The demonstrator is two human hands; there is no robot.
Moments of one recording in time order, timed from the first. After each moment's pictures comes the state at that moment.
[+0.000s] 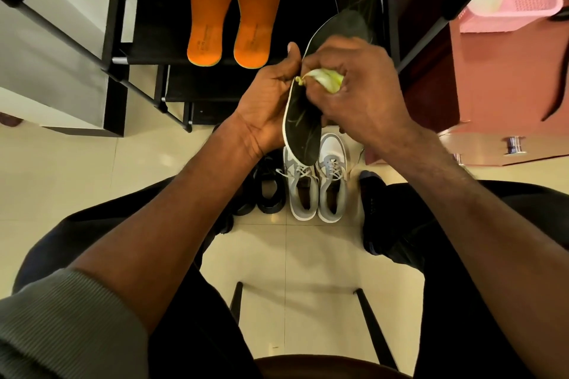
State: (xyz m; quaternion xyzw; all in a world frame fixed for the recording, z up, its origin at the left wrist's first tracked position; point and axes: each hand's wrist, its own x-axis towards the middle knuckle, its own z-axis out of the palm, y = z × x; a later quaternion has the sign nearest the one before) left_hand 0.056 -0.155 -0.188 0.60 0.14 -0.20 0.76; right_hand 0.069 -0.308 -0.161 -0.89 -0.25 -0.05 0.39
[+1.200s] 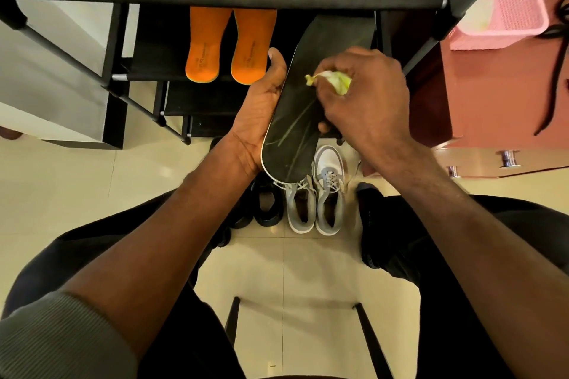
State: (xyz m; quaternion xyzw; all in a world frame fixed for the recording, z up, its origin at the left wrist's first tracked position) left_hand 0.059 -0.153 -0.187 0.68 0.13 -0.11 0.71; right_hand 0.074 -0.313 -0.154 -0.93 -0.12 -0.09 0.35
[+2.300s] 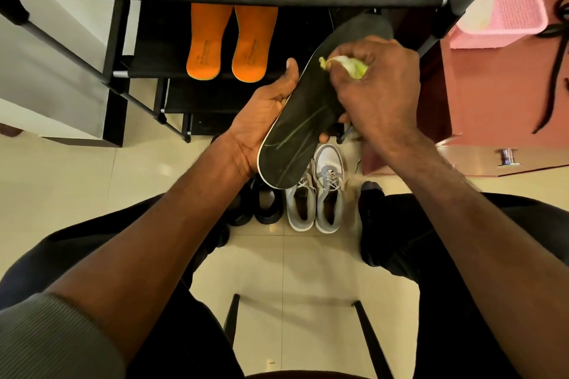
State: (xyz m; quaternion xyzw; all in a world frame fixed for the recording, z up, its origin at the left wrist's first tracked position) left_hand 0.041 -0.159 -0.166 0.40 0.13 -0.33 0.85; right_hand 0.085 -0.319 -0.160 -0.91 -0.06 -0.11 0.40
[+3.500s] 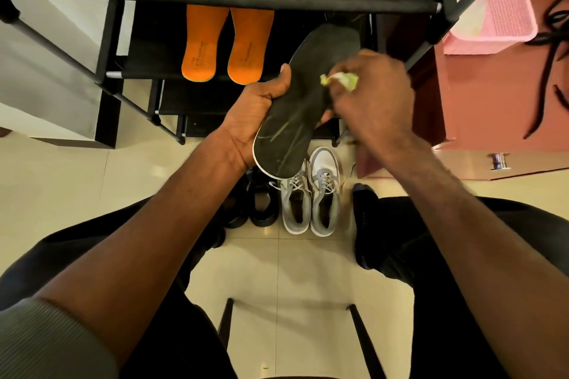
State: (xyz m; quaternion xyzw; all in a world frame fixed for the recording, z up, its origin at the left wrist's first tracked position) left_hand 0.049 -0.157 -0.160 0.35 0.22 -0.24 0.88; right_hand 0.085 -0.322 -0.159 -0.96 -0.06 -0.06 0.28
